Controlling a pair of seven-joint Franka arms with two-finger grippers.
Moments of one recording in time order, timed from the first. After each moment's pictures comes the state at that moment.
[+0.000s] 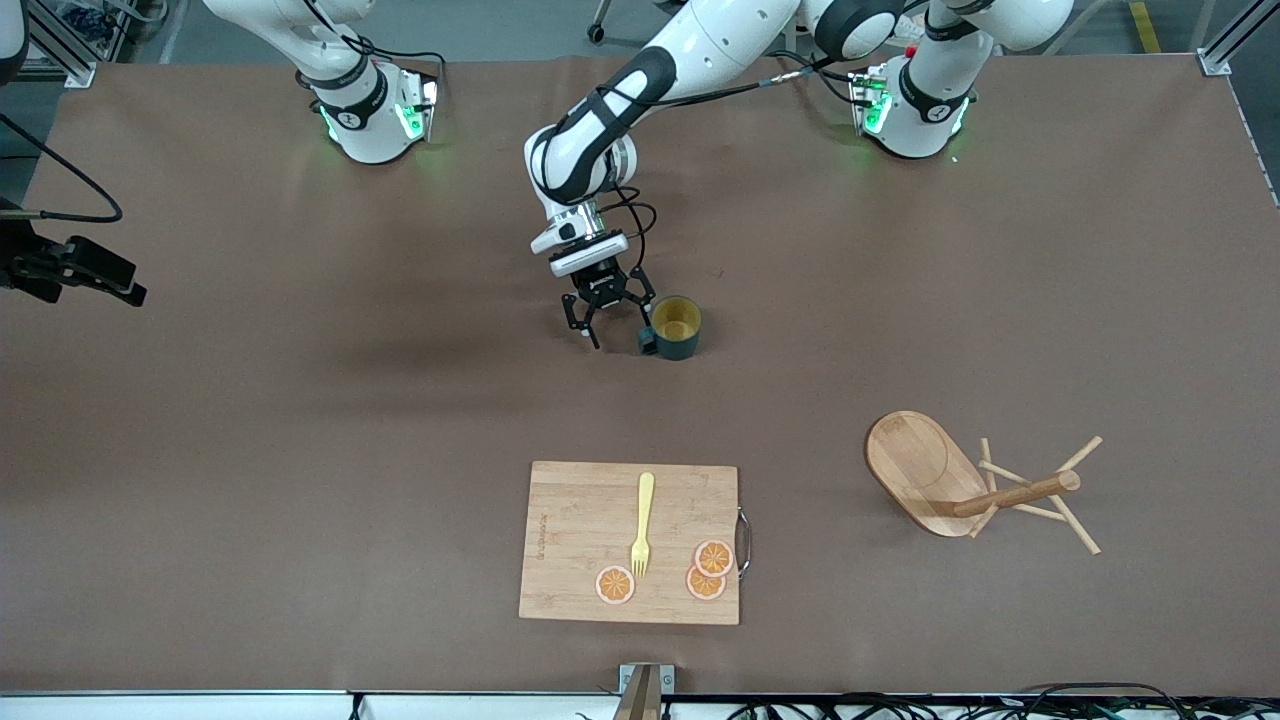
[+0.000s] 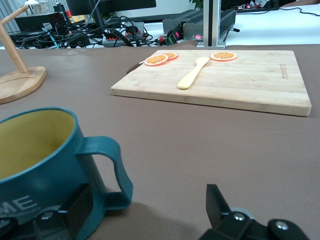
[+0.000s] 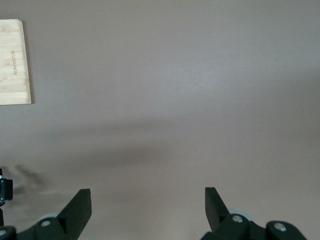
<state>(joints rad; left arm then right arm) -1.13 0.99 -0.11 -1.40 1.29 1.85 -2.23 0.00 0.02 -0.08 -1.60 0.02 1.63 -0.02</state>
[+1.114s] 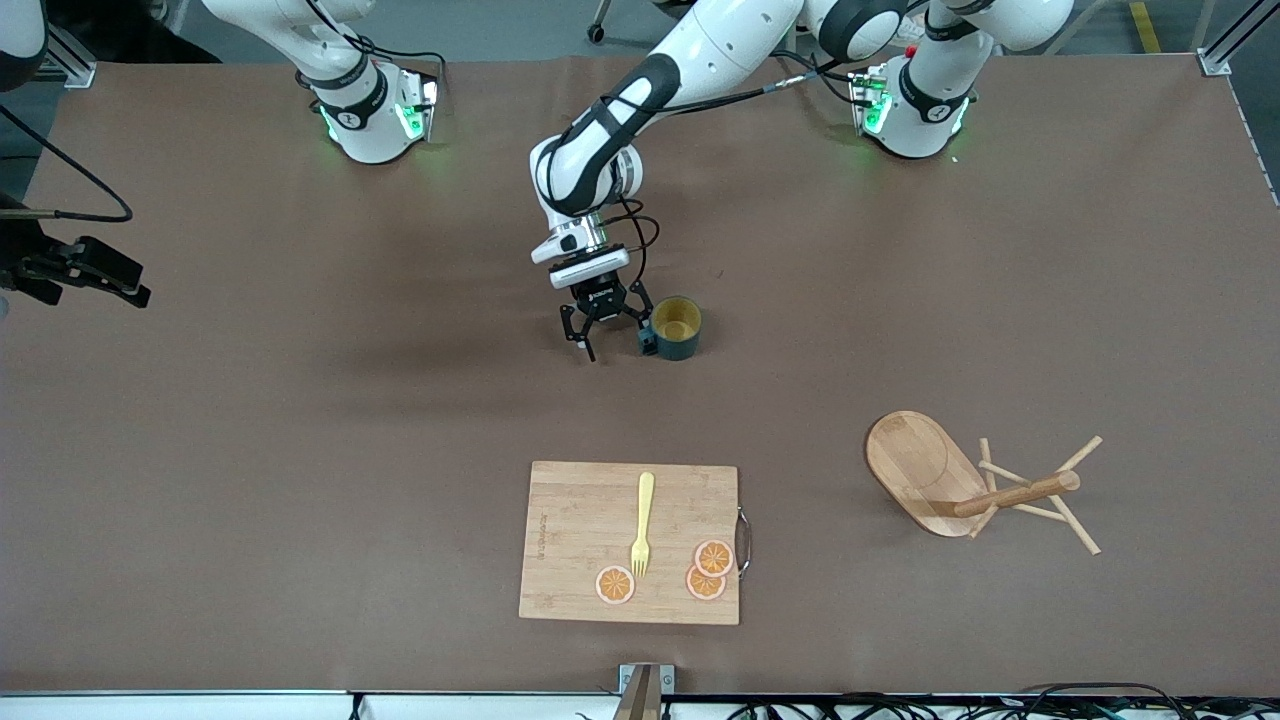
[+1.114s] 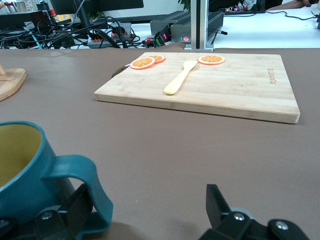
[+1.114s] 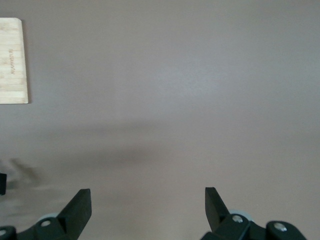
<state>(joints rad) -1.13 0.99 -0.07 -1.39 1.31 1.93 -2.23 0.03 0.02 -0.09 -1.59 0.00 1.64 -0.01</state>
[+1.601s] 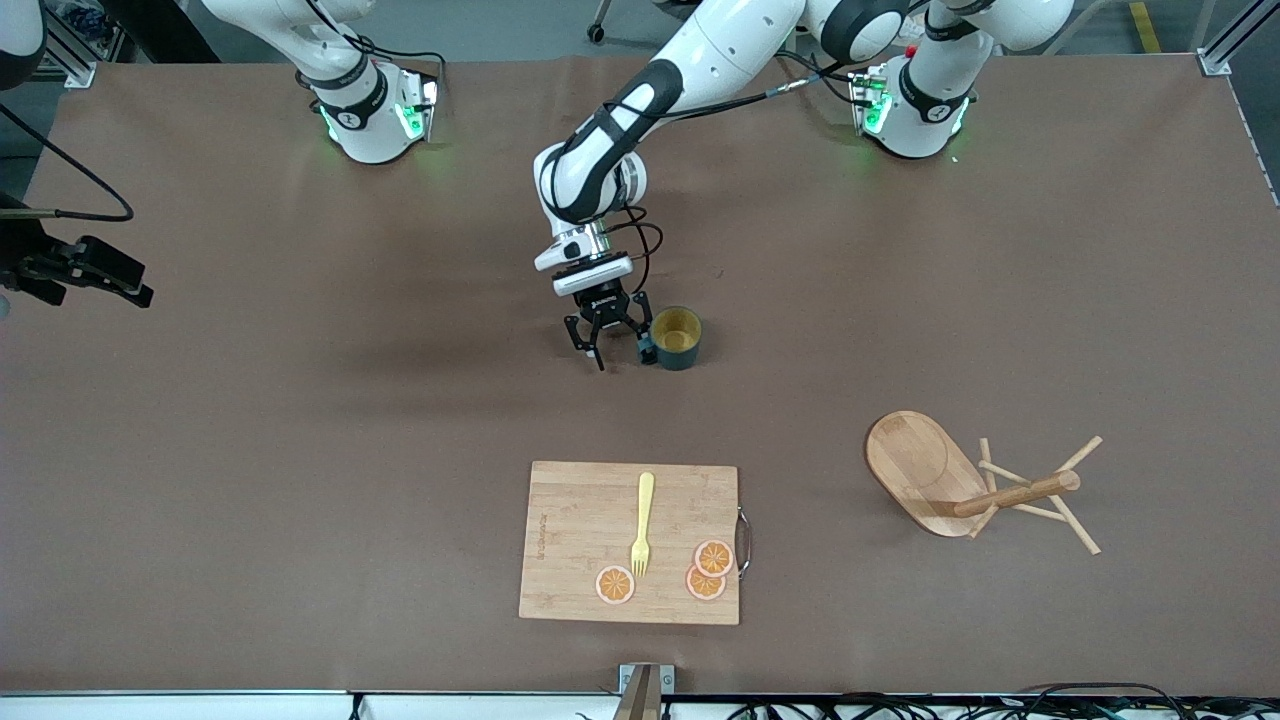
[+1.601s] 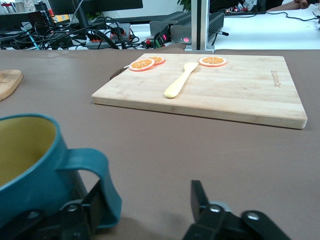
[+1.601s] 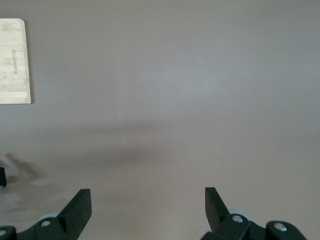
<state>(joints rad) -1.12 1.00 -0.04 -1.39 1.31 1.96 -2.23 0.03 0.02 -0.09 -1.59 0.00 1.64 -0.01</state>
